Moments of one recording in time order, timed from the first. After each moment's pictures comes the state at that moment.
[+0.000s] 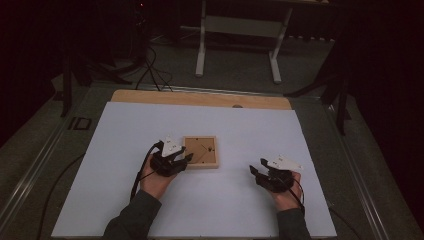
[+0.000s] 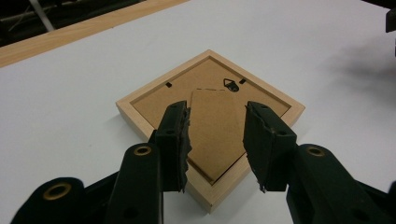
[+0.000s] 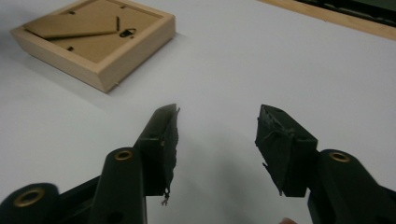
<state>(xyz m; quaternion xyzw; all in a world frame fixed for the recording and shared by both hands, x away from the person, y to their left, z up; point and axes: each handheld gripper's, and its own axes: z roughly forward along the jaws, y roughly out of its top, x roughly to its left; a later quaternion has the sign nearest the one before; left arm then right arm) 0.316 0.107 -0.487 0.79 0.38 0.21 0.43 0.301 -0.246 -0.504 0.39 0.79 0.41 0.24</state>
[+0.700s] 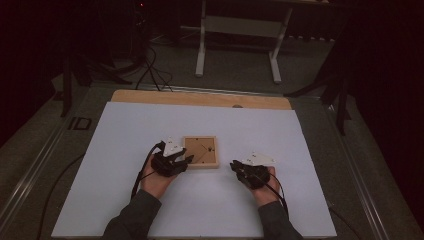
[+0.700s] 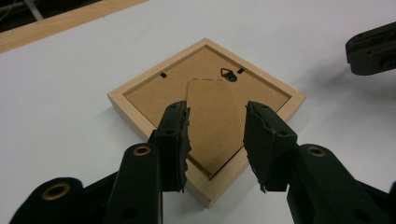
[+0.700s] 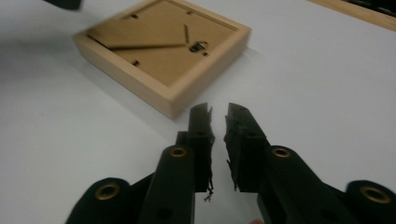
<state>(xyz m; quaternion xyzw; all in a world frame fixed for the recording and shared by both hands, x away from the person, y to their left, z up) 0.320 0.105 -0.494 0.80 0.38 0.20 0.42 0.313 -0.183 -0.509 0.34 0.82 0.41 0.20</state>
